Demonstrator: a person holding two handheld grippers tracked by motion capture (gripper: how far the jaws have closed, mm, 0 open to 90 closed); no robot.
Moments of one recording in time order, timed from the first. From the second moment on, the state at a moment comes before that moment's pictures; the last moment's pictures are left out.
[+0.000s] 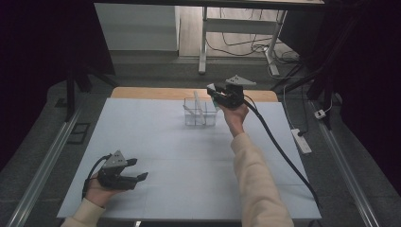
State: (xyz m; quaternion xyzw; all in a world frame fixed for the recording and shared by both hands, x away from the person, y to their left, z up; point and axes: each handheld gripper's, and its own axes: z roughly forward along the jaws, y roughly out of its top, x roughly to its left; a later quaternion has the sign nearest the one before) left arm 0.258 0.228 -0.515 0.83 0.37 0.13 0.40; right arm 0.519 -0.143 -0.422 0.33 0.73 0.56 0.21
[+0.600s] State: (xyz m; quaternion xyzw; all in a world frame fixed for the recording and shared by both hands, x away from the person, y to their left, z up) left arm 0.259 0.231 -0.517 0.83 0.38 0.12 0.40; right arm 0.539 -0.133 -0.443 0.34 0.72 0.57 0.20
